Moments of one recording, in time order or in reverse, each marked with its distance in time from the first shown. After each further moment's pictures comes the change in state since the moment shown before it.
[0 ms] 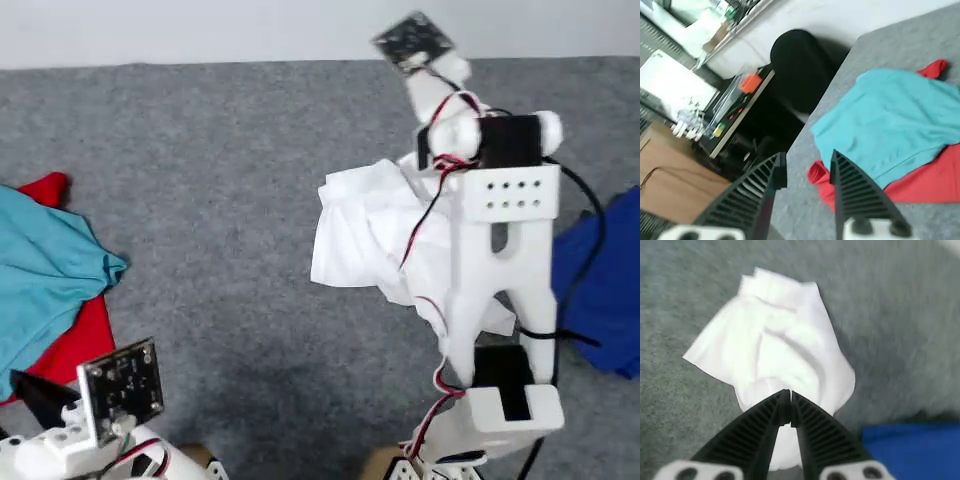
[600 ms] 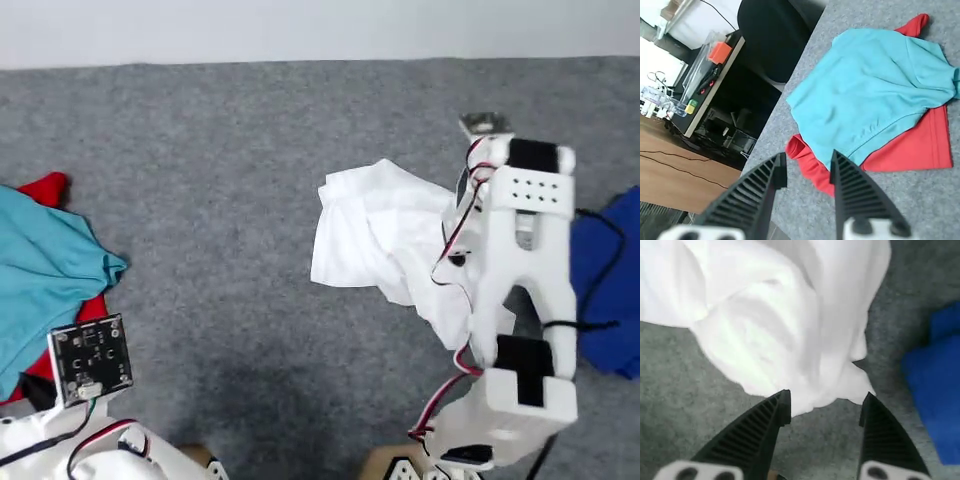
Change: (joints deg) left arm -0.6 0.0 9.5 0.0 -3.1; right arm 10.5 5.1 28.7 -6.5 -12.9
